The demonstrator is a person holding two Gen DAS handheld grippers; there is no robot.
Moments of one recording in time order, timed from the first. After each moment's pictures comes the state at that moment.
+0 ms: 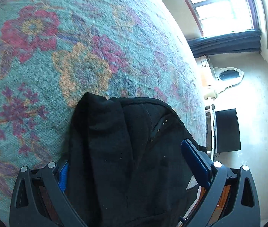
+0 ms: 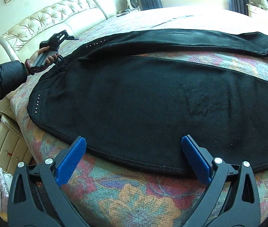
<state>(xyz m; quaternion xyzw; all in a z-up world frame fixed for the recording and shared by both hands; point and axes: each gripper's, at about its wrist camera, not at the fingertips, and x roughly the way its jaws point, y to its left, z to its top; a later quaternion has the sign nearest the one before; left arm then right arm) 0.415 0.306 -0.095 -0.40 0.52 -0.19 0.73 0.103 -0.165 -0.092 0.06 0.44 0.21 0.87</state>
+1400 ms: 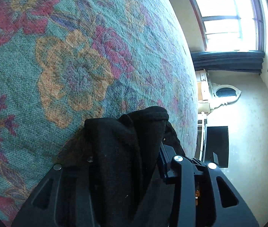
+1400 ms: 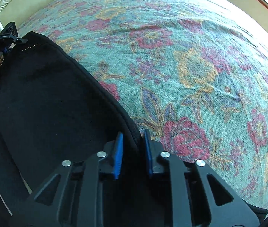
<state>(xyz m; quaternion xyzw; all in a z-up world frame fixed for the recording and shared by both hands) 0.431 0.321 -0.116 -0.46 0.50 -0.17 0.71 0.501 -0.177 -0.109 -0.17 0.55 0.29 0.77</state>
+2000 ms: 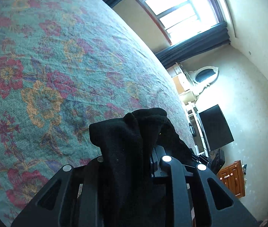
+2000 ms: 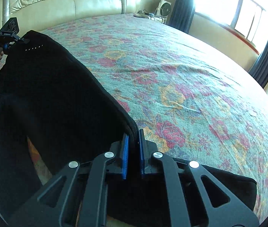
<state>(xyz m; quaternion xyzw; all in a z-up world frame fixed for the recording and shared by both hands) 0.361 0.315 -0.025 -0.36 0.39 -0.26 0.81 0.387 -0.192 -0.036 -0.20 0.38 0.24 0.87</state>
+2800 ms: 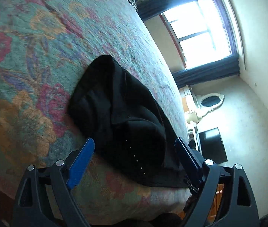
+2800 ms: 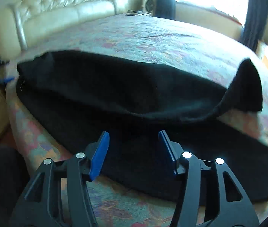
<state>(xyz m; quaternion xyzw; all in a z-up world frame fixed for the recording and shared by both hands) 0.068 0.323 -0.068 -0.49 0.35 -0.14 0.79 0.148 -0.250 -0.068 -0.01 0.43 0.22 0.88</state>
